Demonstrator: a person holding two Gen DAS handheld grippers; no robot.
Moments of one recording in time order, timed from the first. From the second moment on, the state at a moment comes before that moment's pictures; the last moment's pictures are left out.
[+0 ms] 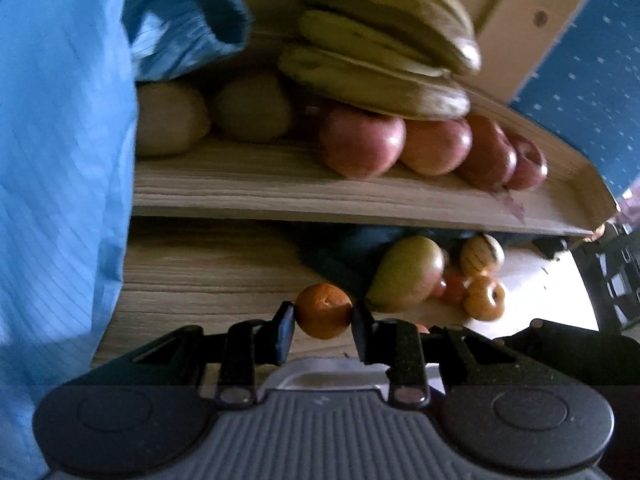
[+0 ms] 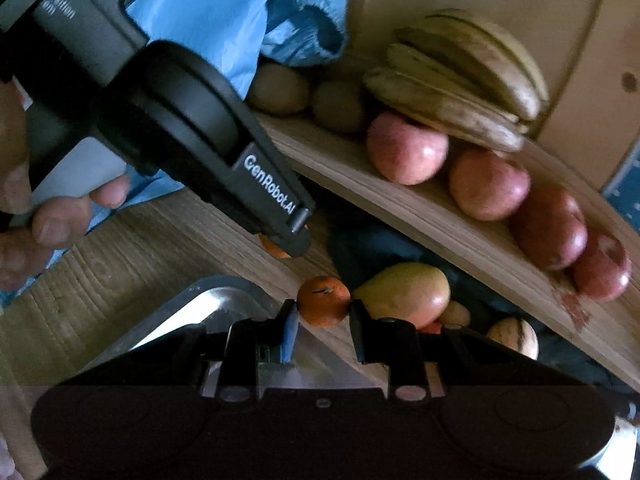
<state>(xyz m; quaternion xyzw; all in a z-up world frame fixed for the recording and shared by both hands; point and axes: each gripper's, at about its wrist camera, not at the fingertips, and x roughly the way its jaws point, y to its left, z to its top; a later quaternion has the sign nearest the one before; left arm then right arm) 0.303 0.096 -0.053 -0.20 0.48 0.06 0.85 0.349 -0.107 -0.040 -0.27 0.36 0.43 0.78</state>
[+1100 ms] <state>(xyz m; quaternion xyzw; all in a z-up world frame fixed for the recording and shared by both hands) 0.269 0.029 -0.053 -0.08 0.52 -0.14 0.84 0.271 -0.198 -0.033 -0.21 0.41 0.31 0.83</state>
